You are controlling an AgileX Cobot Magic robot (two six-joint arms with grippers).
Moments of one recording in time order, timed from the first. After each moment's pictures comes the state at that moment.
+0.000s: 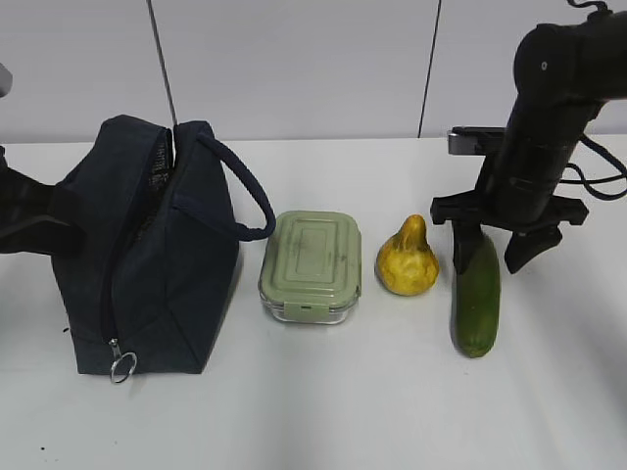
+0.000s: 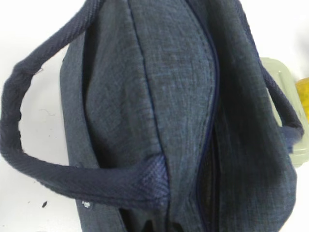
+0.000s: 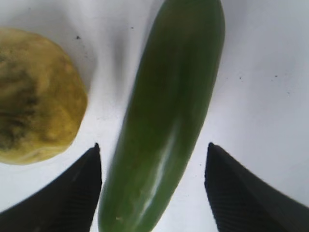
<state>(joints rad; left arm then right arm) -0.17 1.31 -0.84 -0.45 0.68 0.35 0.18 2.01 -1.46 0.07 1.03 0.16</state>
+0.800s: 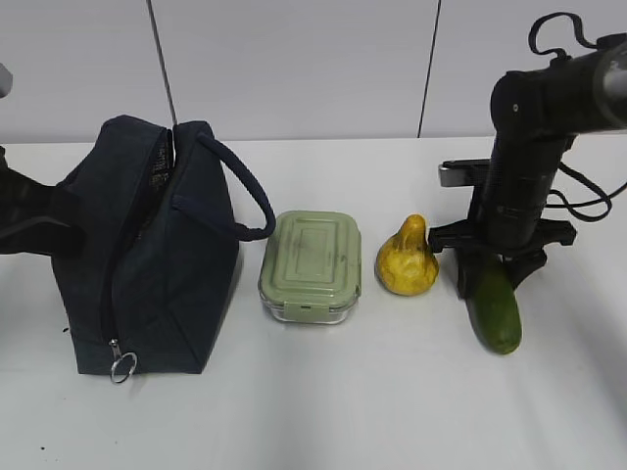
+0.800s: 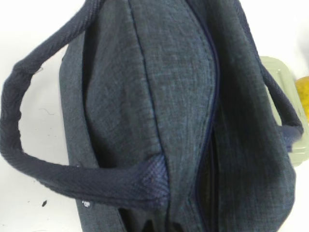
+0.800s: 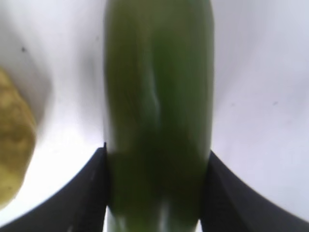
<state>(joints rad) -0.17 1.31 -0.84 -0.45 0.68 0.35 0.18 2.12 -1.49 0.00 1.01 0.16</state>
